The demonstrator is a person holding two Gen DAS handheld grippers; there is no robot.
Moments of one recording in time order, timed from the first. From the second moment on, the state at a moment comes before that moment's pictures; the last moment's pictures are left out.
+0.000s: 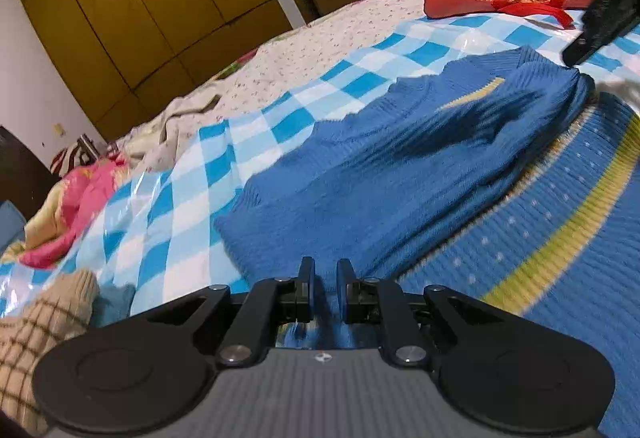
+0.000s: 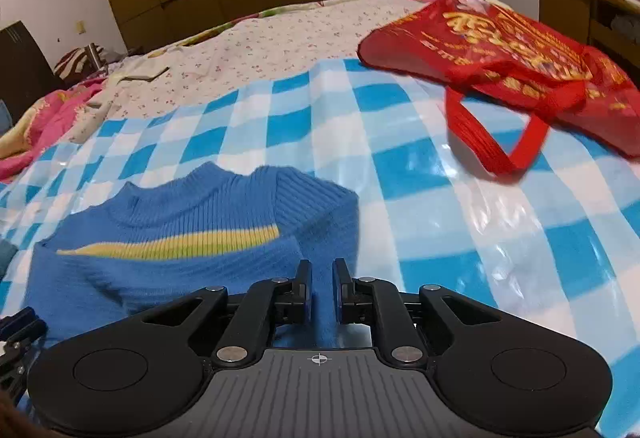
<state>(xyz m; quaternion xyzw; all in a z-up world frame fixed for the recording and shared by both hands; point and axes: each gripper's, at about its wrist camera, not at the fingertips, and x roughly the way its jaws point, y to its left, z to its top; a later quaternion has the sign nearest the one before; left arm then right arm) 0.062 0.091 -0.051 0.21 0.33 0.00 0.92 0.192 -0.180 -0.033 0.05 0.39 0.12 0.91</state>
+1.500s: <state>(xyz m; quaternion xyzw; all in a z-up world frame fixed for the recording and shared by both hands) -0.078 0.108 -0.040 0.03 0.50 -0.03 0.87 0.040 -0.238 -0.035 0.10 0.49 0.19 0.85</state>
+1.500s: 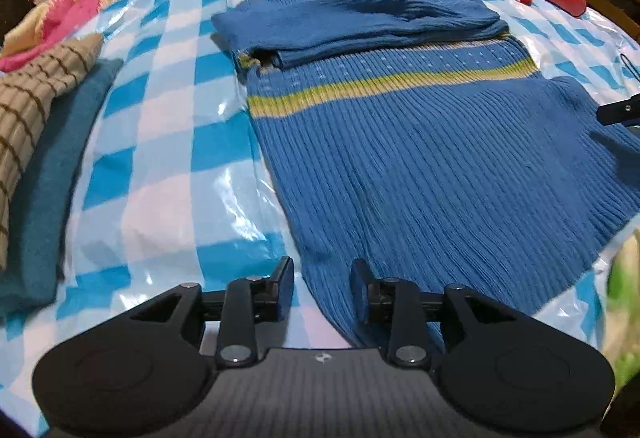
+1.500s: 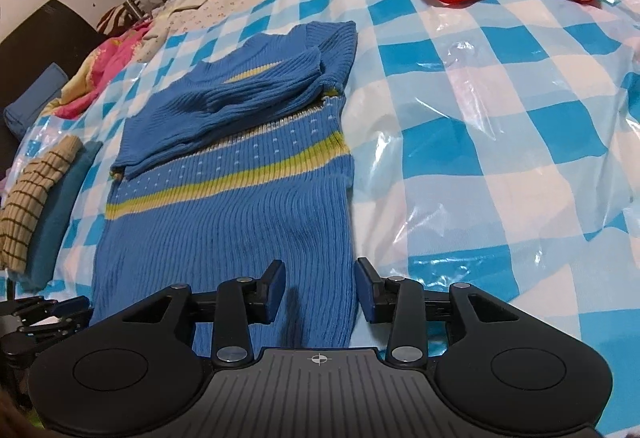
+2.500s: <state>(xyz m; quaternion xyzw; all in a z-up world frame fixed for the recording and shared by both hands) -0.084 0.098 -0.042 -0.02 0.51 -0.04 0.86 0.031 -0.260 -0.035 0.12 0.47 0.18 0.86</state>
